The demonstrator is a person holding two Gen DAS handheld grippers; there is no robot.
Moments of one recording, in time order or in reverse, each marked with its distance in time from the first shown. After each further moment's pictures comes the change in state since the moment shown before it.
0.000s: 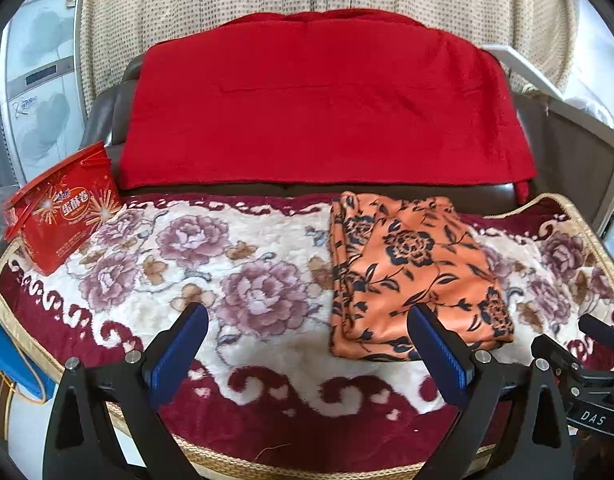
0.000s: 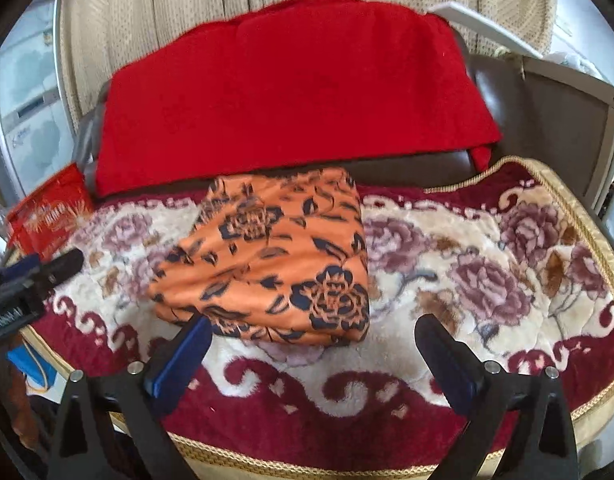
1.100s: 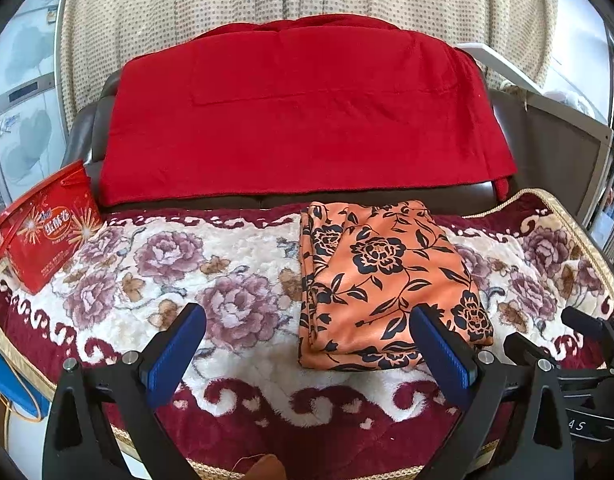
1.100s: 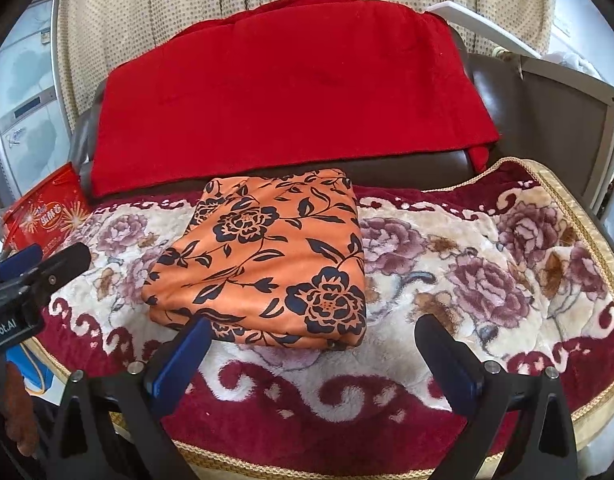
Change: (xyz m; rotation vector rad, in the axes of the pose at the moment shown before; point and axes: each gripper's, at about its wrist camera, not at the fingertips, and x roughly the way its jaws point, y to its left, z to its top) left arm -0.005 -0.026 0.007 0.056 -0.036 -0.064; right arm 0.002 -0.002 0.002 -0.004 -0.018 -0.011
